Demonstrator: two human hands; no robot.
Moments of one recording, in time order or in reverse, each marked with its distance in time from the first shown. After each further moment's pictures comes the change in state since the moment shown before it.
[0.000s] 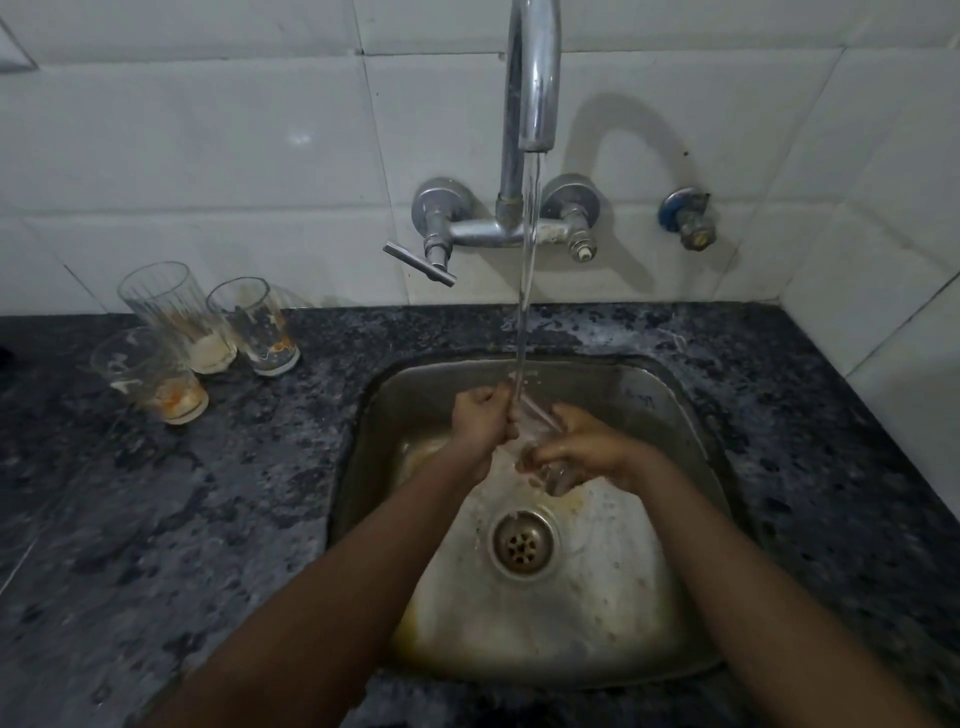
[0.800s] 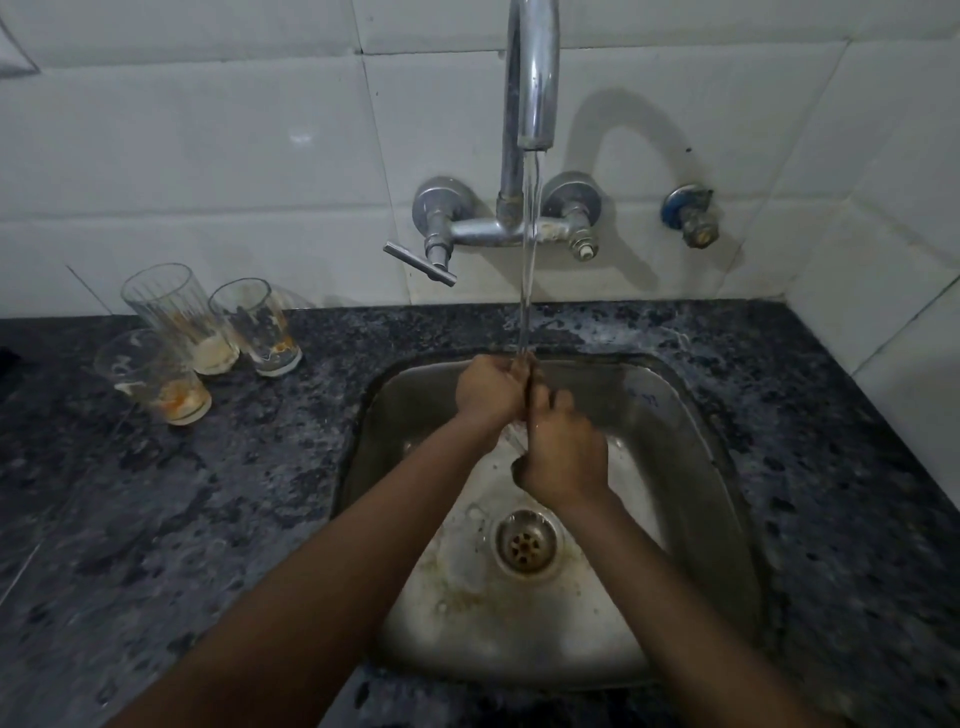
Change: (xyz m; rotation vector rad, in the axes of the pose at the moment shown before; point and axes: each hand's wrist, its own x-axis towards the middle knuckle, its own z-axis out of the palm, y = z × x) left_hand 0.011 0.027 0.009 0.434 0.060 0.170; right_hand 0.001 -0.006 0.045 -0.822 0.584 -0.184
